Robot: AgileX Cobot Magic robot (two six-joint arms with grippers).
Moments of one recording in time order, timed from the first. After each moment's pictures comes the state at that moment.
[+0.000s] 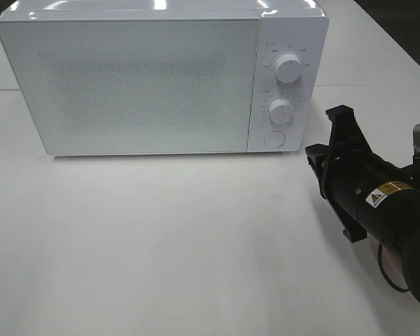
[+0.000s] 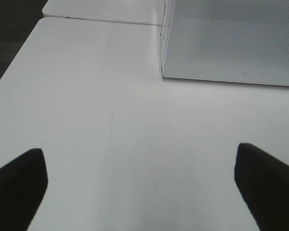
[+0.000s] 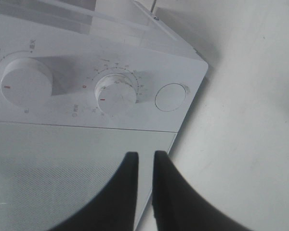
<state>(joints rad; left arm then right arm) 0.10 0.00 -0.50 -0.11 1.04 0.03 0.69 1.68 -0.31 0.63 -1.09 1.13</state>
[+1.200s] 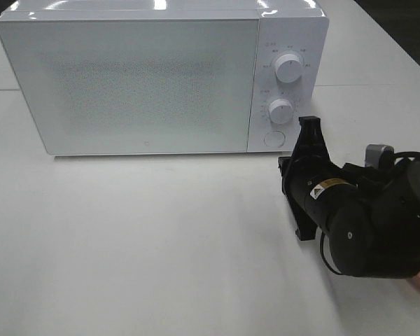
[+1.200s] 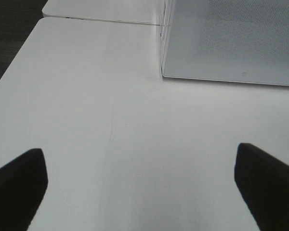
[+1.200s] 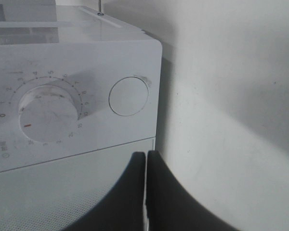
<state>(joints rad) 0.10 0.00 -0.50 -0.11 1.04 0.03 0.68 1.95 -0.52 0.67 -1.07 1.39</state>
